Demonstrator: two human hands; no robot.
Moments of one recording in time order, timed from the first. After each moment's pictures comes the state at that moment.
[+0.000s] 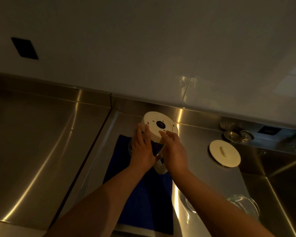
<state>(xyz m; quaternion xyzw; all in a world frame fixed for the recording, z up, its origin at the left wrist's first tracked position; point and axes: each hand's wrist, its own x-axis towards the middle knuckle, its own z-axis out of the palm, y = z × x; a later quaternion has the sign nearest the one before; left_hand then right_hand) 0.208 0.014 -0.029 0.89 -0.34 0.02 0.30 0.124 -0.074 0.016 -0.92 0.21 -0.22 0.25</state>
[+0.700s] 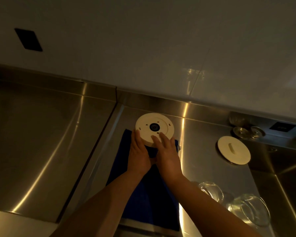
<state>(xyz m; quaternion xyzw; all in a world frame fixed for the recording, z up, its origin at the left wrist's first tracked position) 0.209 0.041 -0.062 0.89 -0.27 -0.03 0.37 0.134 -0.041 -0.015 -0.96 0.16 -0.13 0.18</state>
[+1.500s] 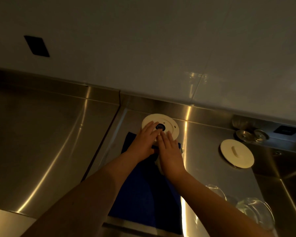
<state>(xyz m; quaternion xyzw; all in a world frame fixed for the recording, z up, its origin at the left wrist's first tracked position) 0.263 0.034 -0.019 0.84 -0.49 -0.03 0.25 0.148 -0.054 -0.015 -0.98 0.12 -0.09 0.09</state>
